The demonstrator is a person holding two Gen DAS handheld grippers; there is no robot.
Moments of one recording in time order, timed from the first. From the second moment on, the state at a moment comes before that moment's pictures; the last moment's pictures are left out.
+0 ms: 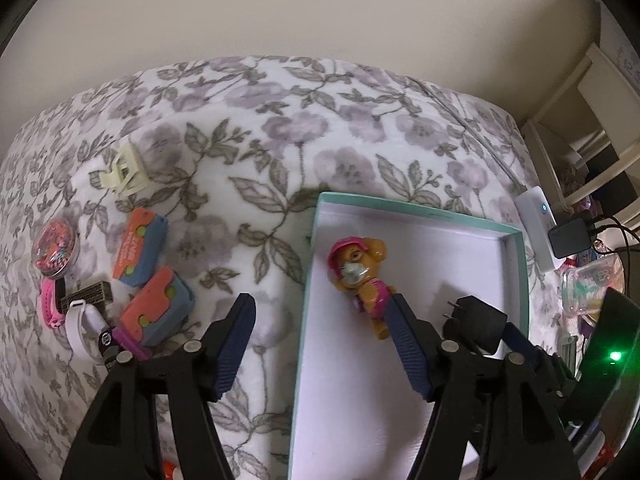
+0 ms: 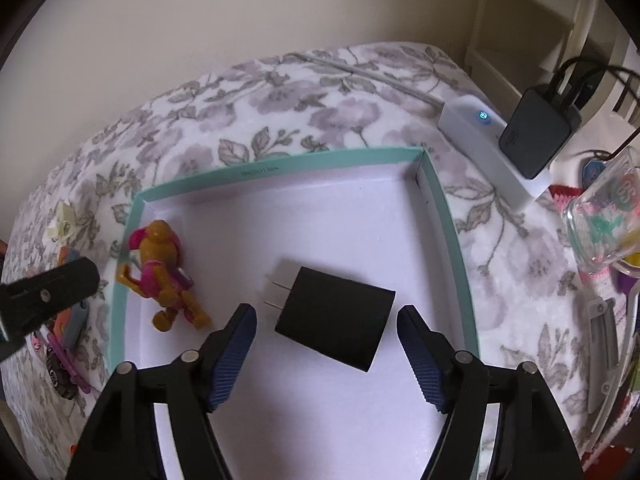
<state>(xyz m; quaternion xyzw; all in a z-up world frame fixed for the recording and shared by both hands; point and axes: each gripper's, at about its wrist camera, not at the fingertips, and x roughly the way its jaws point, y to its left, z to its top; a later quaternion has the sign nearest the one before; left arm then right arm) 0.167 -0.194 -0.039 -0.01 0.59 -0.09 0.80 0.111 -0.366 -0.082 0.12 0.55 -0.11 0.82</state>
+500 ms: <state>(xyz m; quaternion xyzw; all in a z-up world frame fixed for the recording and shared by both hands) 0.146 -0.128 -0.039 -0.05 0.57 -0.02 0.82 0.094 -0.358 -0.052 0.14 0.51 -0.10 0.84</state>
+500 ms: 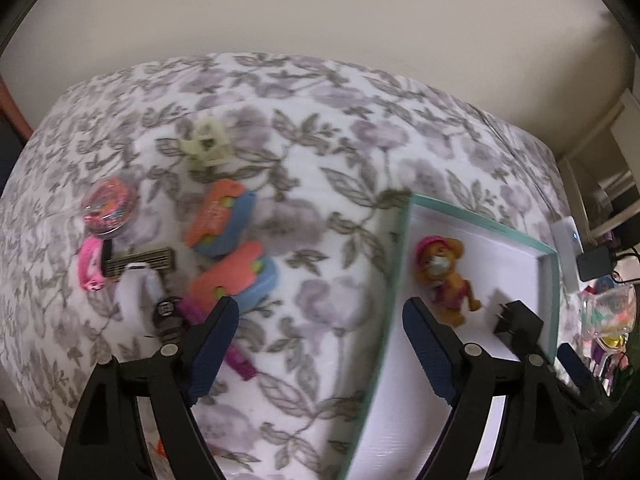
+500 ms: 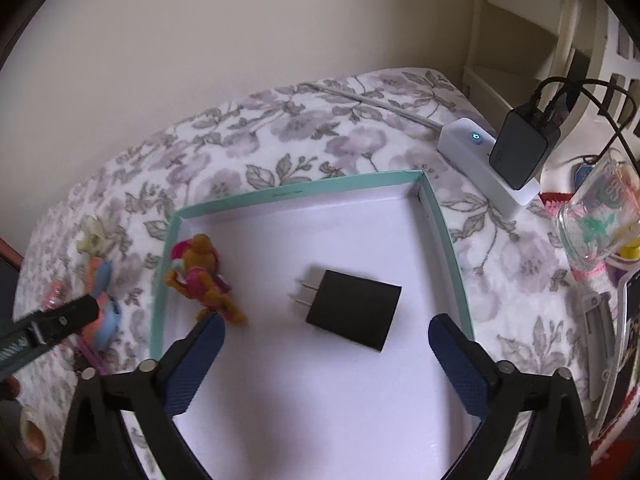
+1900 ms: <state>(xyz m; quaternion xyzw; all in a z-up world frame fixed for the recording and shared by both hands) 0.038 0.096 -0.024 -0.11 0.55 0.13 0.82 0.051 -0.125 -0.045 0.02 0.54 0.17 0.82</state>
